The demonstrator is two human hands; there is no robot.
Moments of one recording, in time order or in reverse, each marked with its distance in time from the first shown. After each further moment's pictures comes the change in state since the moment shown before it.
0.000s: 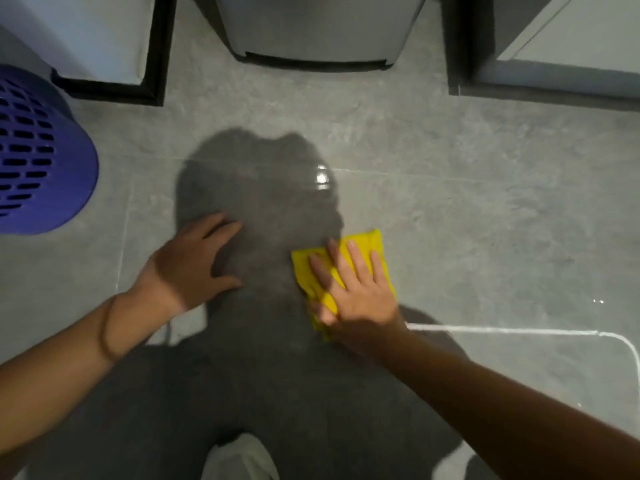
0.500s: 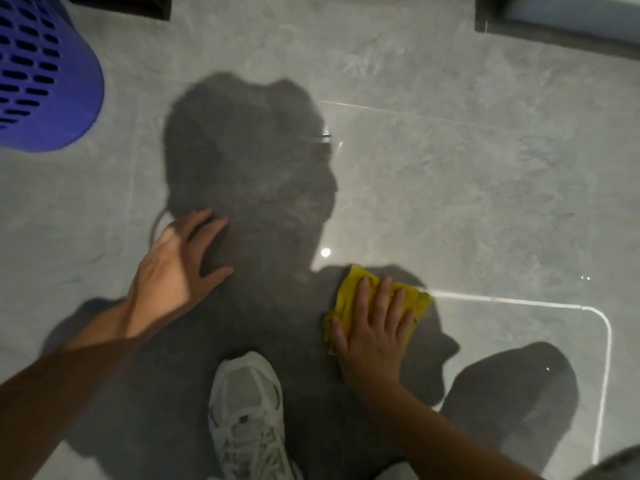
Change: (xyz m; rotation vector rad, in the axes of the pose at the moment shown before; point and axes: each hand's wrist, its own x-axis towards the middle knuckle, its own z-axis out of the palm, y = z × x) left_hand -0.103 -0.024 0.061 -0.075 0.108 0.008; right_hand -0.149 -0.075 0.026 0.073 -0.171 0.550
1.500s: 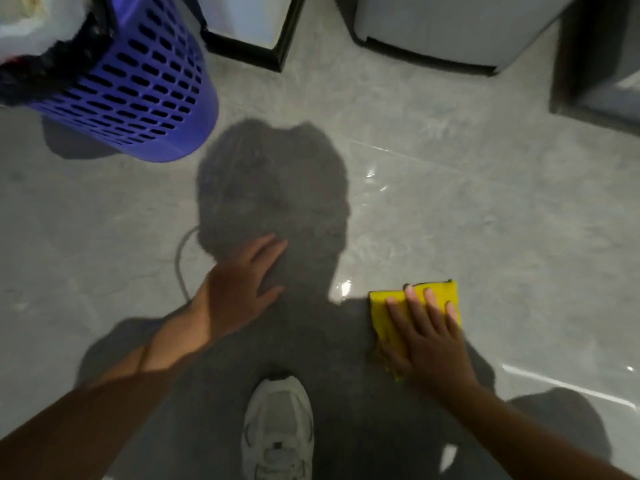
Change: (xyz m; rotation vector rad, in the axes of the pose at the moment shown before) left_hand -0.019 0.005 -0.024 -0.083 0.026 -0.086; right_hand 0.080 0.040 -0.028 -0.210 -0.038 -0.586
